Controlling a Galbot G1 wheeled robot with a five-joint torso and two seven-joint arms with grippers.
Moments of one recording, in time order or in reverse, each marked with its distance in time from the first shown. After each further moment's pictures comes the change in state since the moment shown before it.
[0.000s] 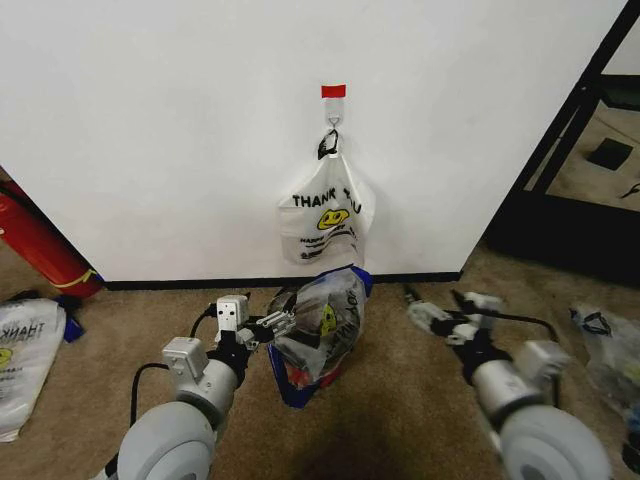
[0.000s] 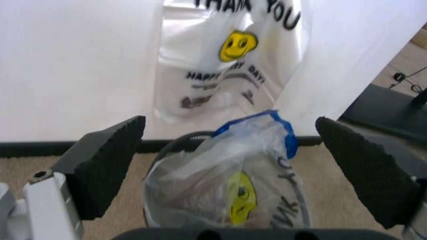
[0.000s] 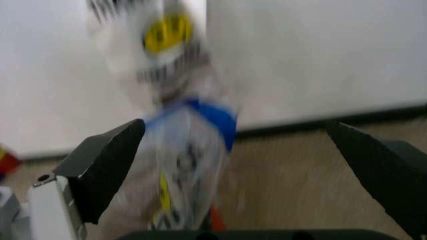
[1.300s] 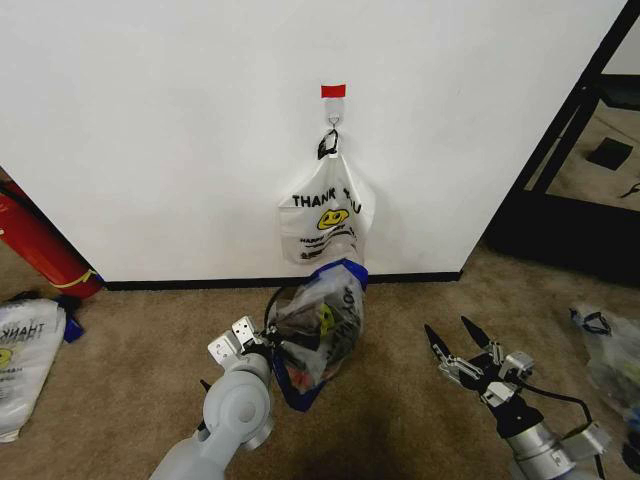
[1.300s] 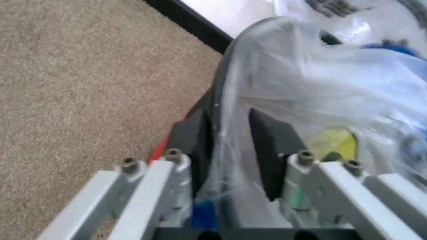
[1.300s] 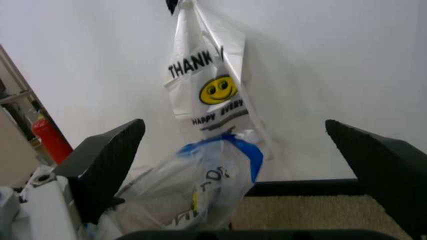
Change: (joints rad) left arm -0.151 -0.308 0.077 0.343 -0.325 -0.043 -0.346; right arm -0.440 0.167 0.405 -0.171 -0.094 0.584 -0.886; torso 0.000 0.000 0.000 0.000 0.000
